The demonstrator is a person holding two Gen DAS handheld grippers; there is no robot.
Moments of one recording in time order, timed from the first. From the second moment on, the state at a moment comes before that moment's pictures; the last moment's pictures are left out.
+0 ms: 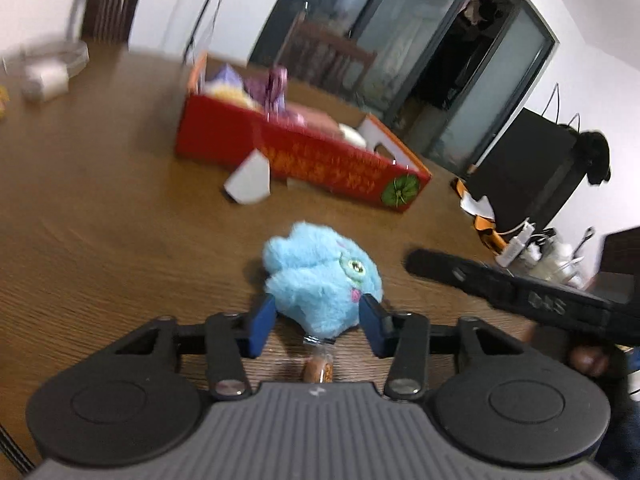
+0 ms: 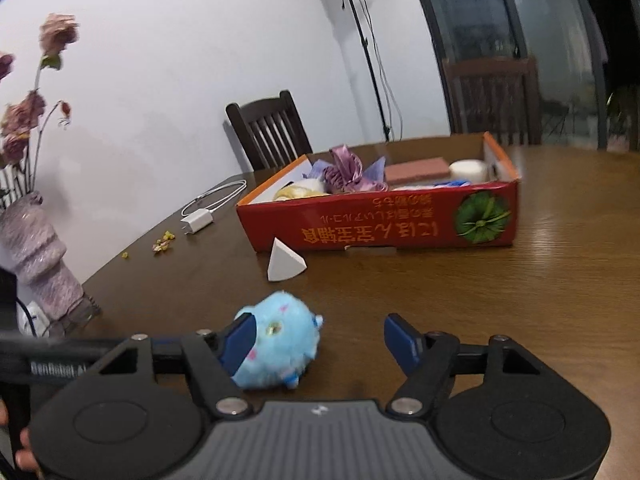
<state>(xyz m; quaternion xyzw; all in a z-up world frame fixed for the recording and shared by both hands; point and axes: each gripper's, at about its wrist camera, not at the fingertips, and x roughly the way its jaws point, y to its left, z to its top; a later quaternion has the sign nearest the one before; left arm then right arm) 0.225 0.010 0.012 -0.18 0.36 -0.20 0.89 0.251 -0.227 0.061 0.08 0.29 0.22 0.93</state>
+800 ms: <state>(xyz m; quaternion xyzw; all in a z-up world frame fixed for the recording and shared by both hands) 0.297 0.002 0.023 -0.22 0.35 -0.25 0.88 0.292 -0.269 0.061 0.15 0.31 0.21 0.92</state>
